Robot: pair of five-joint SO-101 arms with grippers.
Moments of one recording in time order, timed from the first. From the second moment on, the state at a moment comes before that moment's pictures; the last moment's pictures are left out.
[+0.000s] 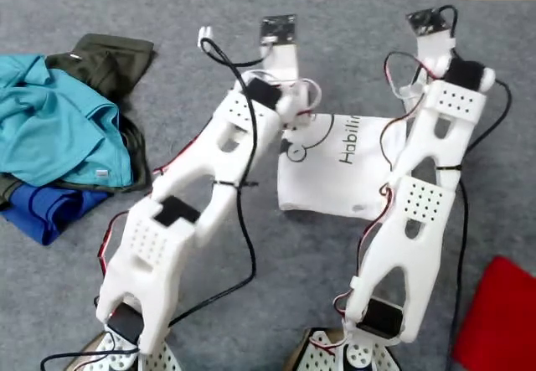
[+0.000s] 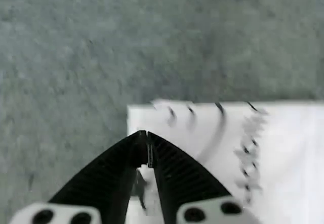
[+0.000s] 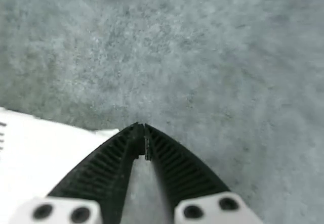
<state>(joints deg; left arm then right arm) 26.5 38.9 -31.2 53.6 19.2 18.0 71.8 -93.3 96.8 24.5</state>
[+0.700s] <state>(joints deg) 25.8 60.1 -55.5 56.6 19.4 24.9 18.1 -48.9 101.3 24.0</state>
